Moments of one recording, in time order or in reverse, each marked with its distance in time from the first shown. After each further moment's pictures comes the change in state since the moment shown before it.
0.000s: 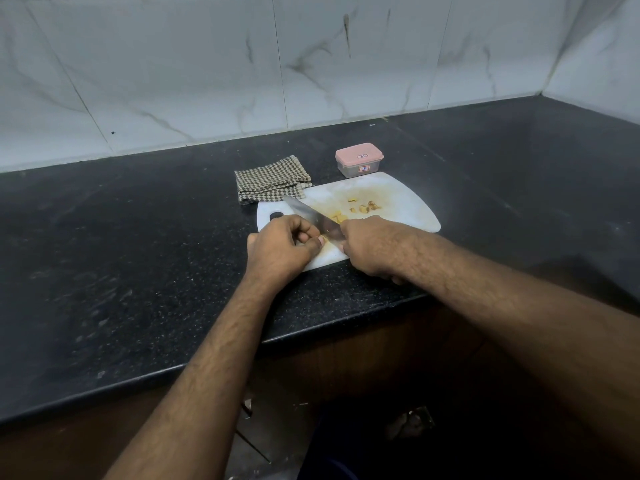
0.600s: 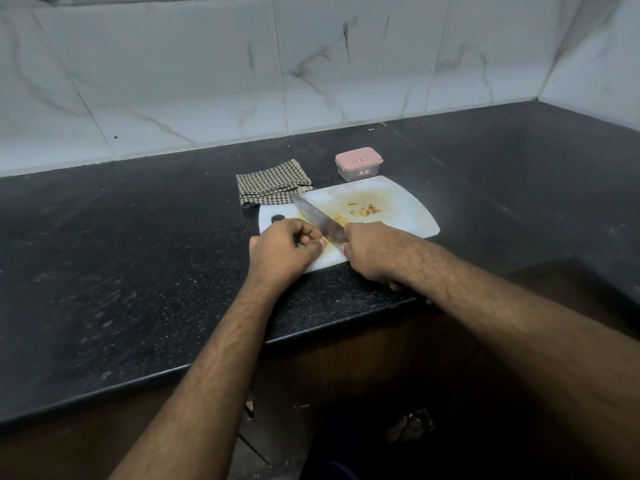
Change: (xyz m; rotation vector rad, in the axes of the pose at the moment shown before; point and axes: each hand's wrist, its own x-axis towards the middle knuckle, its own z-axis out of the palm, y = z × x) left_hand -0.002 0.005 -0.002 -0.013 -0.003 -0.003; right_hand -0.007 0.000 0.002 0.080 0.001 0.032
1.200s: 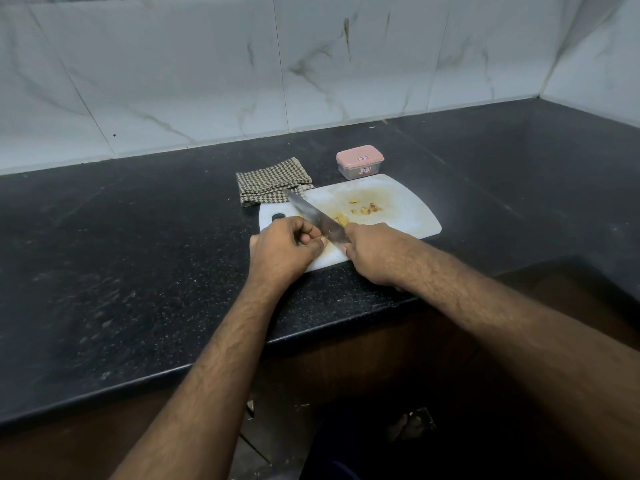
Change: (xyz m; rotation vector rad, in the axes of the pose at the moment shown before) left_hand 0.003 -0.002 0.001 0.001 0.013 -0.004; right_hand 0.001 0.008 0.011 0.020 0.069 -0.074
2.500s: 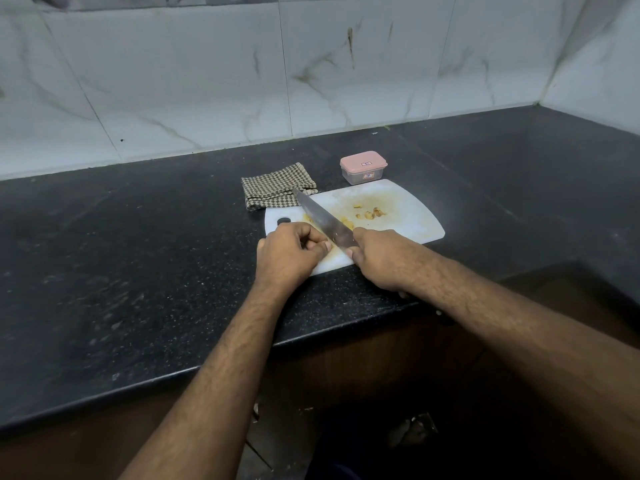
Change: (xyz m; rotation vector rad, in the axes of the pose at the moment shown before) left_hand 0.000 -0.003 0.001 -0.044 -0.032 0.008; right_hand -0.006 -0.001 -0.002 0.071 -0.009 0.041
